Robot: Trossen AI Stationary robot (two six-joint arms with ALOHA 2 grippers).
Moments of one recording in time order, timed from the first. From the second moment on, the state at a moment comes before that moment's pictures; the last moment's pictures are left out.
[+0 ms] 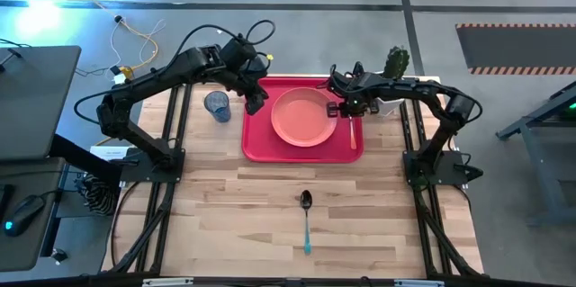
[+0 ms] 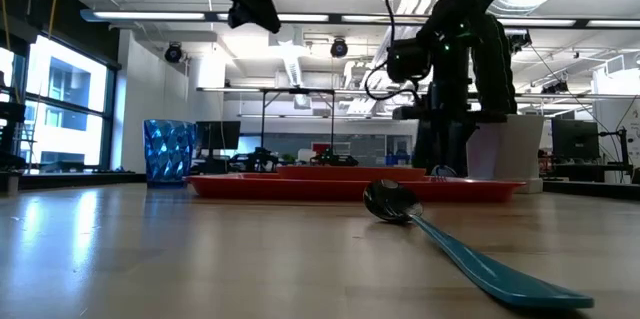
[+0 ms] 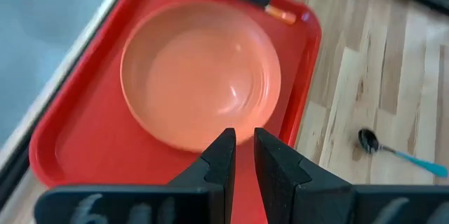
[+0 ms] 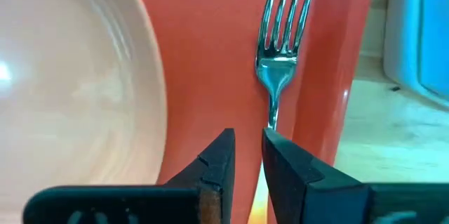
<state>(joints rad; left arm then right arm) 0.48 1.52 1.58 -0.98 0.20 0.00 -0.58 1.72 1.13 -0.86 0.07 0.87</state>
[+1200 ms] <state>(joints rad) 0.65 1.52 1.39 -1.22 -0.01 -0.22 -0.52 1.71 1.80 -1.09 0.28 0.46</state>
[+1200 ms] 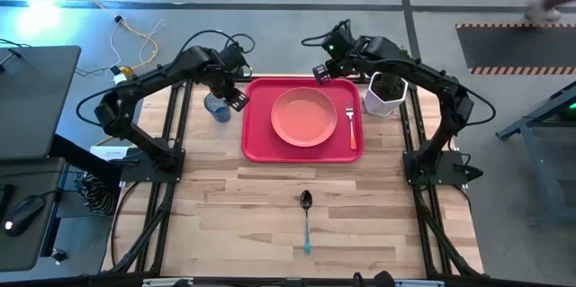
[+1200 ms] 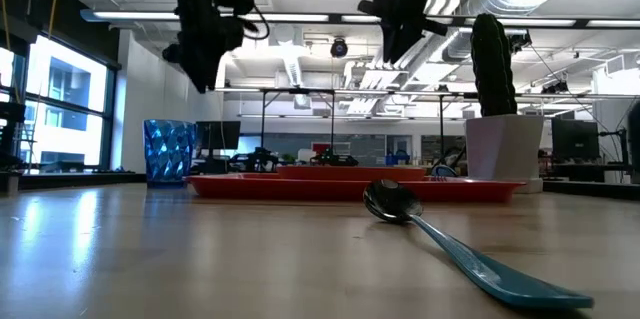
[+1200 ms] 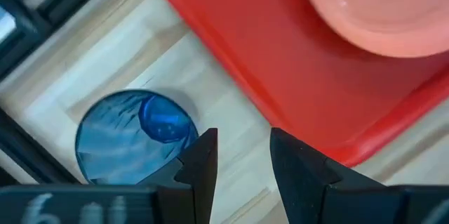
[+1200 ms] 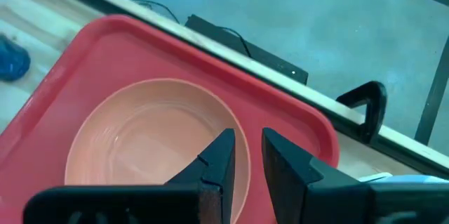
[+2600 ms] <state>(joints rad) 0.66 1.52 1.12 -1.06 -0.14 -0.37 -0.56 1.71 1.80 -1.10 0.27 0.30</state>
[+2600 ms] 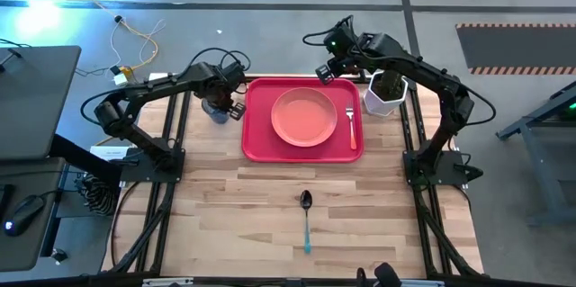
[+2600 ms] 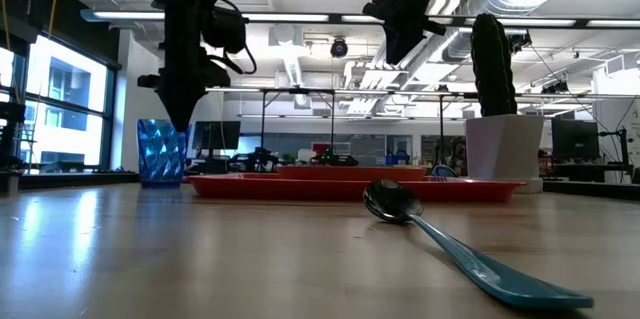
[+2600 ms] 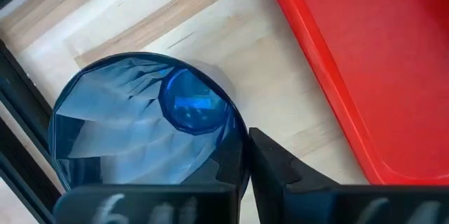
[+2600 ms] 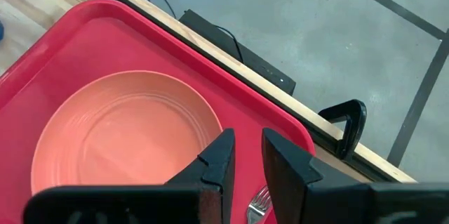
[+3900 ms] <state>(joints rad) 0.60 1.52 1.40 -0.86 -0.05 0.56 -0.56 1.71 1.80 -1.08 0.29 0.42</state>
